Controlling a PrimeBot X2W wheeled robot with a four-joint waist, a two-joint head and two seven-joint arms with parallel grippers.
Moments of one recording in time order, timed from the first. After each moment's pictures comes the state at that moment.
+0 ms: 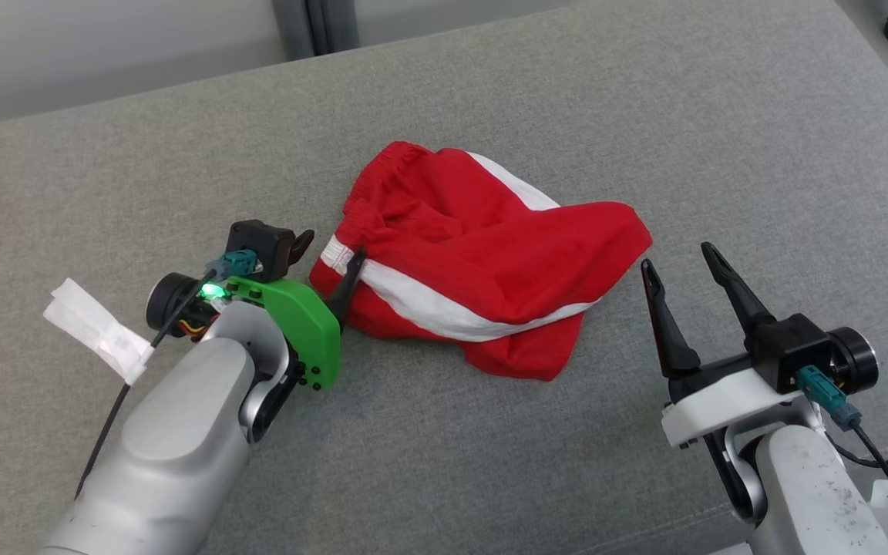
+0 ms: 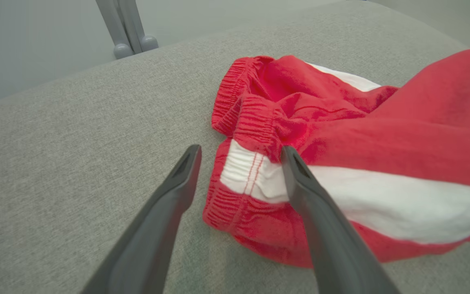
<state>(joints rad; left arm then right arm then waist) -0.71 0.22 -0.74 0.71 -0.64 -0.13 -0.04 -0.24 -0.05 0.08 0.19 0.05 0.13 -0.26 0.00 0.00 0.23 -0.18</state>
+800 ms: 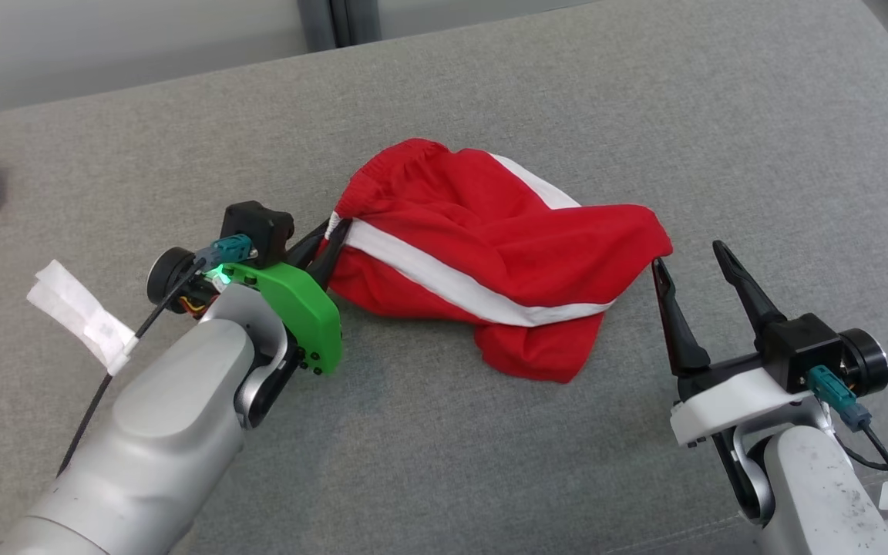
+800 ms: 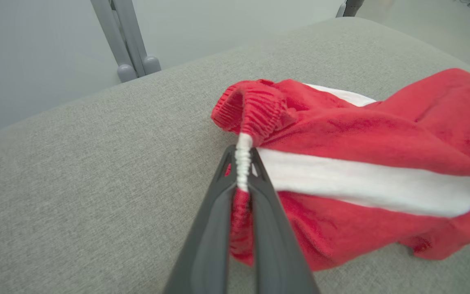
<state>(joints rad) -0.82 0.30 -0.97 0.70 -0.83 -0.11 -0.14 -0.24 -0.05 0.06 0.19 0.04 0.13 -0.26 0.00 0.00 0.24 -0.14</state>
